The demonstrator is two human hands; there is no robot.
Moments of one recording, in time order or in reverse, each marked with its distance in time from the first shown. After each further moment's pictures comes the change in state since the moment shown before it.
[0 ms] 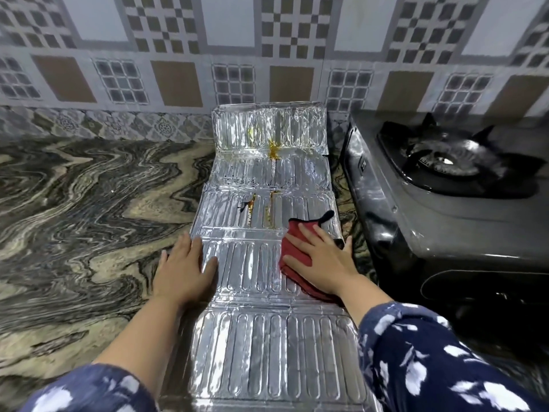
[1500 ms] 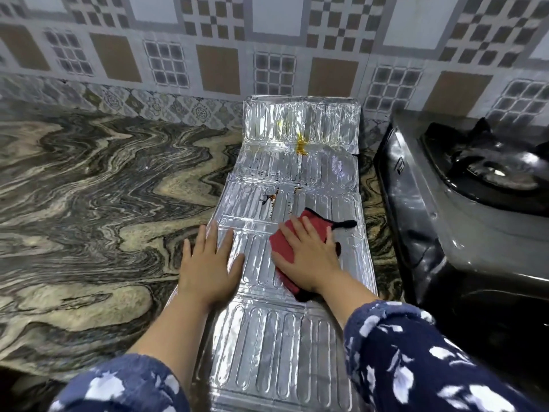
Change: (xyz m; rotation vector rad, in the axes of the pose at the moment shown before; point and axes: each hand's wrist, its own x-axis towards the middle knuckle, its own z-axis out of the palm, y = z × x) left_hand -0.028 0.013 0.020 0.070 0.046 -0.021; right_hand 0.023 -0.050 0.017 -0.061 0.012 -0.175
